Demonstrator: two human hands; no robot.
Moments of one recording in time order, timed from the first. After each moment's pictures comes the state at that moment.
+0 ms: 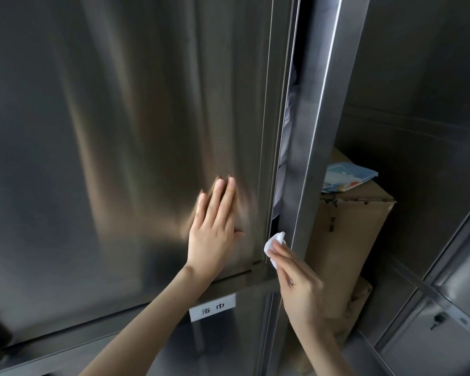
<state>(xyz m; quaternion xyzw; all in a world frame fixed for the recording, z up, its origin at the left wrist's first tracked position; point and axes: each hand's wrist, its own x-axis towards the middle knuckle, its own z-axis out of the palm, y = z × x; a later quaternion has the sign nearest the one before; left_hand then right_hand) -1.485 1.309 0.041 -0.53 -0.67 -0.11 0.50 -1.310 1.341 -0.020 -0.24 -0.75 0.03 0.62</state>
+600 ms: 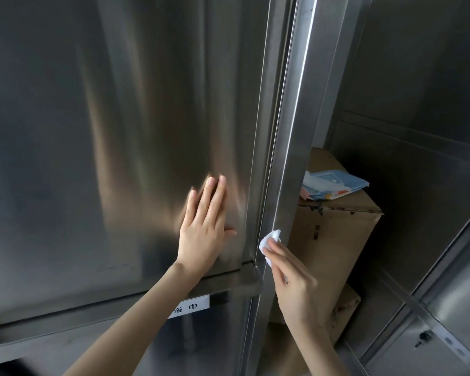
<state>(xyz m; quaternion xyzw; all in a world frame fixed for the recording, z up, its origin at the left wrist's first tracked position) -1.457 1.328 0.041 -0.51 -0.71 -0.10 0.47 -1.273 1.372 -0.010 -0.21 -0.77 0.05 0.60</state>
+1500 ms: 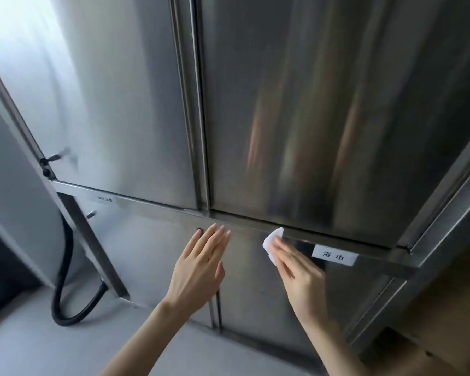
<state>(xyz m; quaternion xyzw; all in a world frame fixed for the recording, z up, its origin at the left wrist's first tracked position) -1.470 0.960 -0.006 -0.42 -0.87 -0.15 0.22 -1.379 1.148 -0.031 0.02 -0.83 0.21 0.52</state>
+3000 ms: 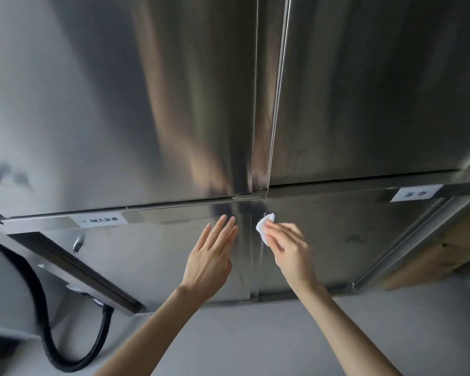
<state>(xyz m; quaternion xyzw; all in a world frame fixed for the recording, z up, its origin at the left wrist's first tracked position) -1.701 0.848 -0.111 -0.58 -0.80 -0.06 0.17 -1.575 0.996 -0.130 -0.17 -0.85 0.18 0.47</state>
